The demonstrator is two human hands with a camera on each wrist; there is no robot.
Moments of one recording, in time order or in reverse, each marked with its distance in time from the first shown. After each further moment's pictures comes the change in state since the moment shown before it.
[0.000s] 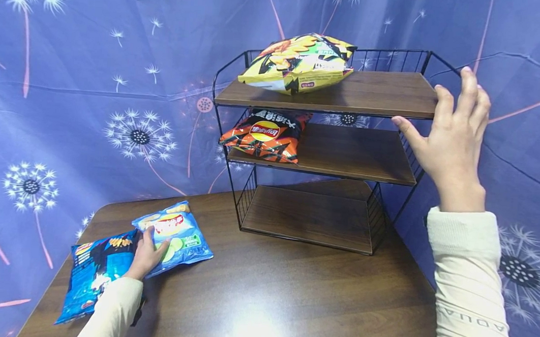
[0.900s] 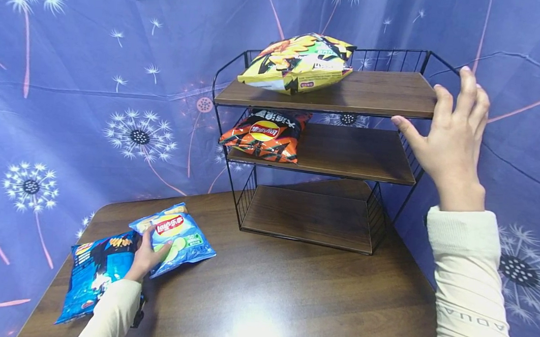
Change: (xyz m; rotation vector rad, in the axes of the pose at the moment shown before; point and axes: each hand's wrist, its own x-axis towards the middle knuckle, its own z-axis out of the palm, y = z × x) left_hand -0.002 -0.001 0.001 -0.117 -0.036 -0.012; right_hand 0.000 0.001 -0.001 -0.009 -0.008 0.003
